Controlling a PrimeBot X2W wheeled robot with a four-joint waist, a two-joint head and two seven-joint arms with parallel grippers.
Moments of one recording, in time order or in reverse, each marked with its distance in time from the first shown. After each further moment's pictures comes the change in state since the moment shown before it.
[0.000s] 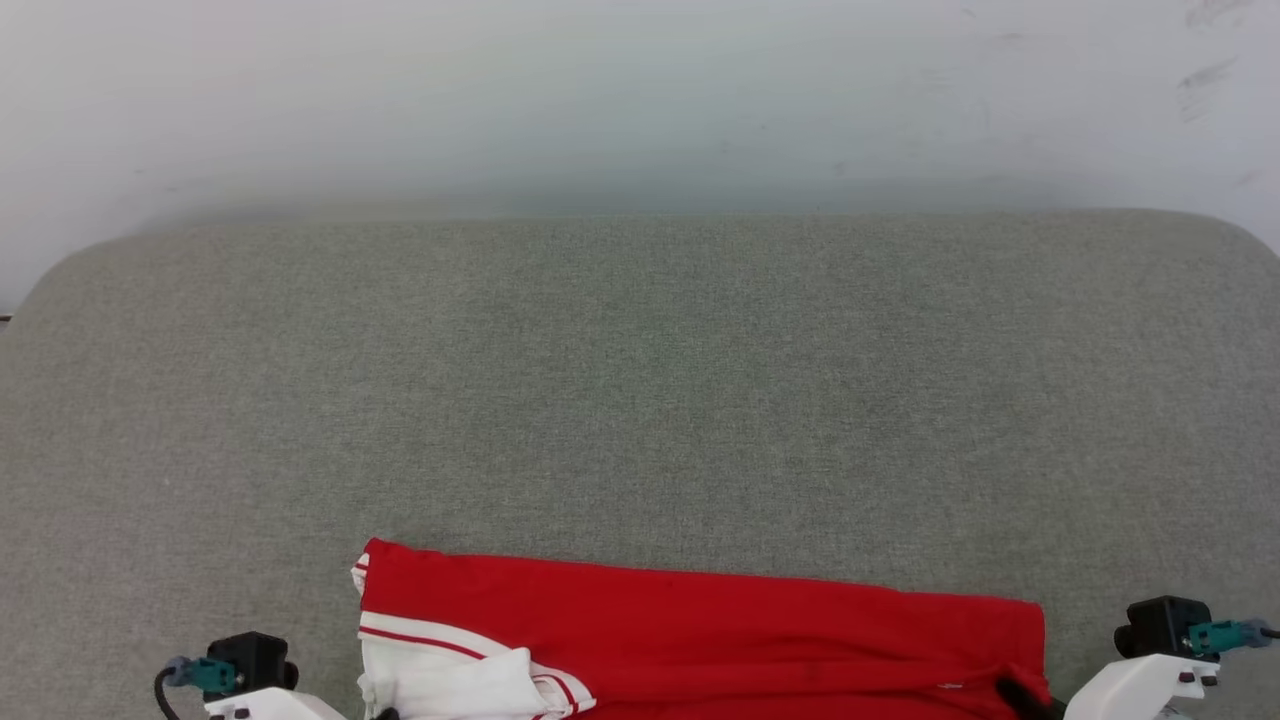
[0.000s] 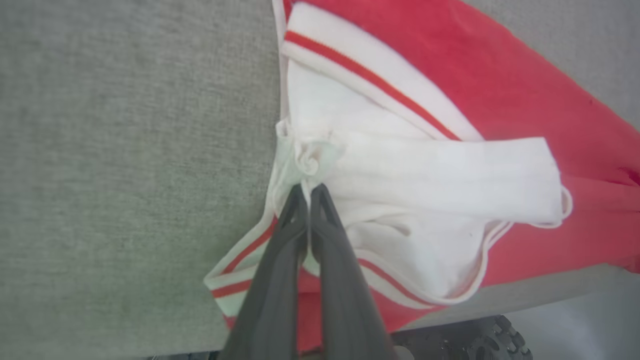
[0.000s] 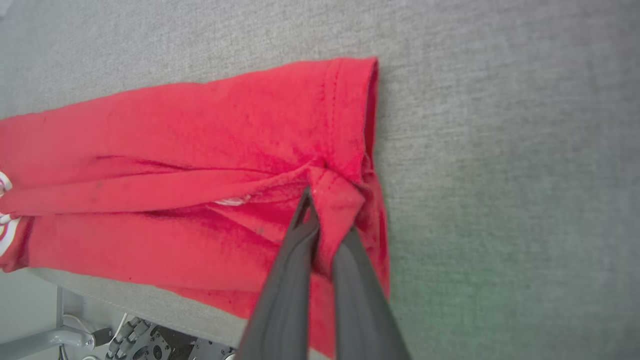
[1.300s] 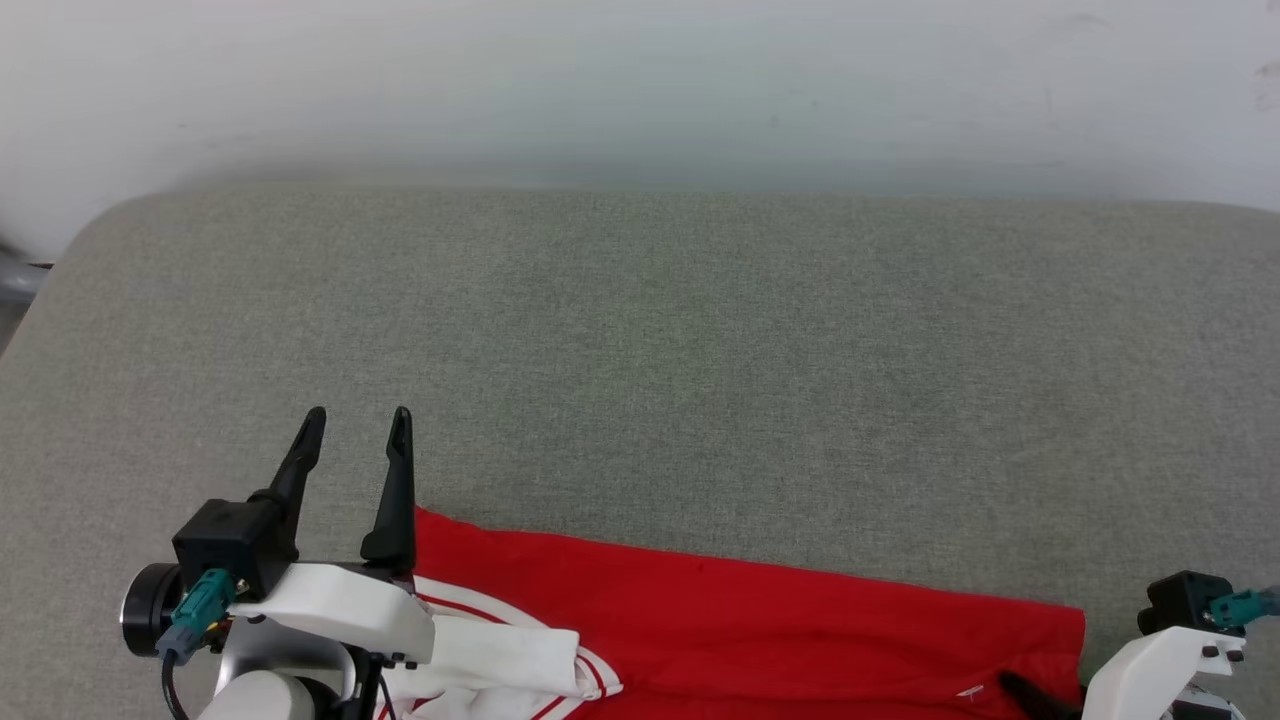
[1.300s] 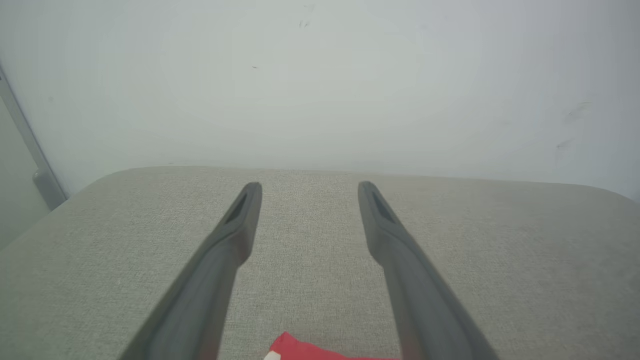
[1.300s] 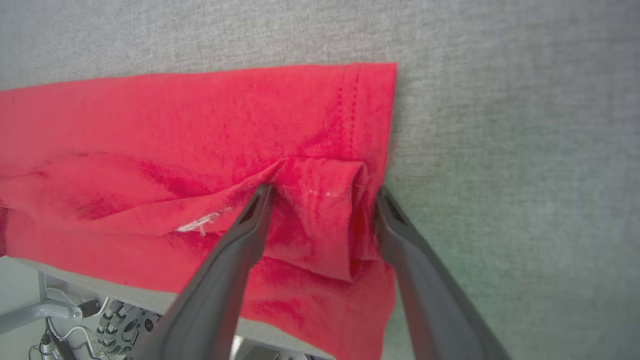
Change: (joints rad) left arm -0.176 -0.081 0.004 -0.189 0.422 0.155 -0.521; right arm 0.010 0.058 -0.106 -0.127 -0.117 0.000 0.219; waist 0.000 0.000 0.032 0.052
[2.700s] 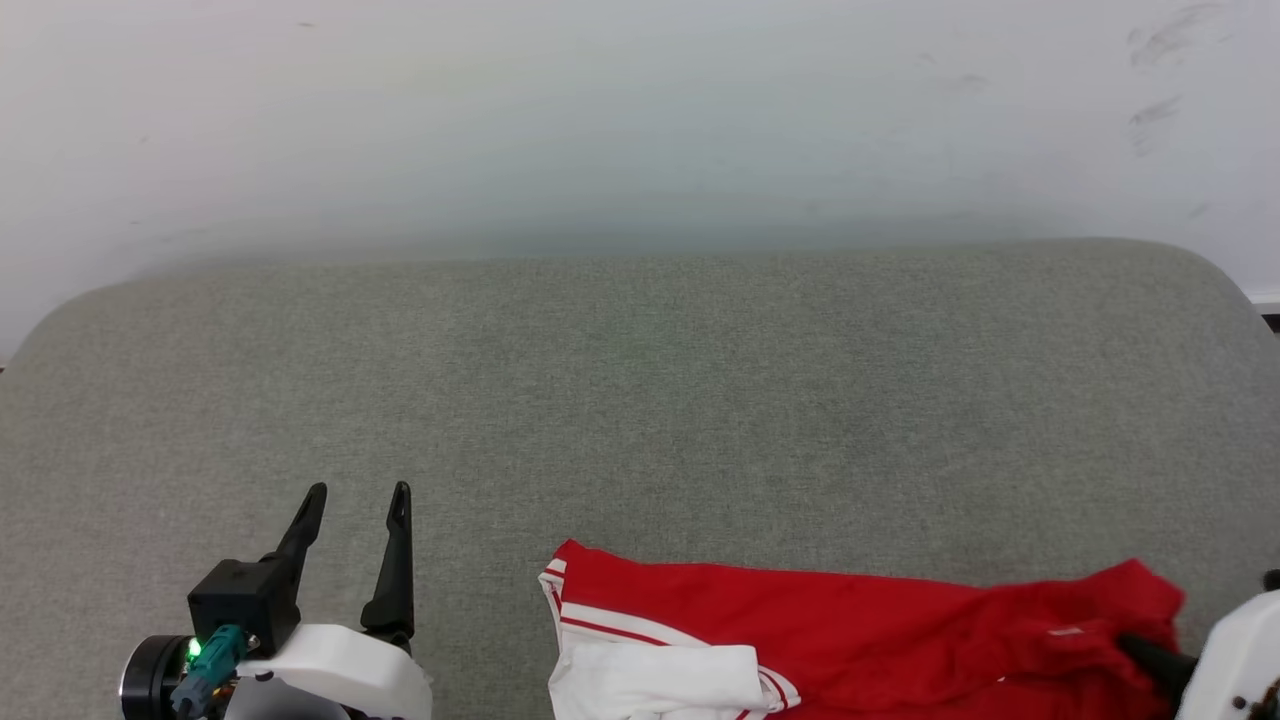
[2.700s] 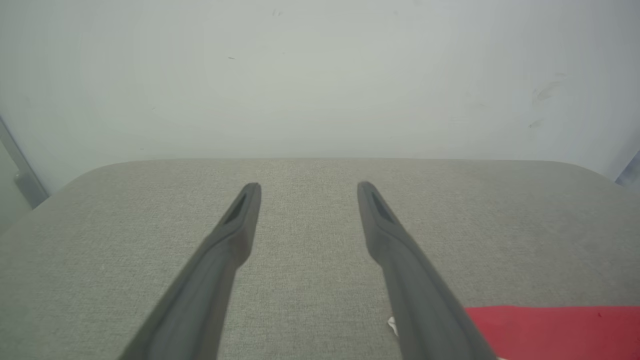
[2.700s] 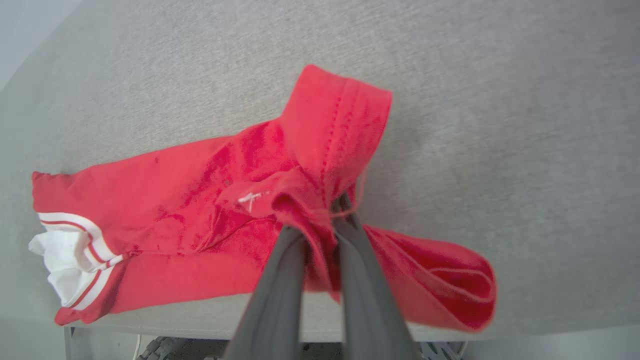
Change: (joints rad) left arm 0.105 0.021 -0.023 -0.037 0.001 0.070 0.034; right arm -0.070 -0.070 -0.199 0.001 0.074 0.000 0.096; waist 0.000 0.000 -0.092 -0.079
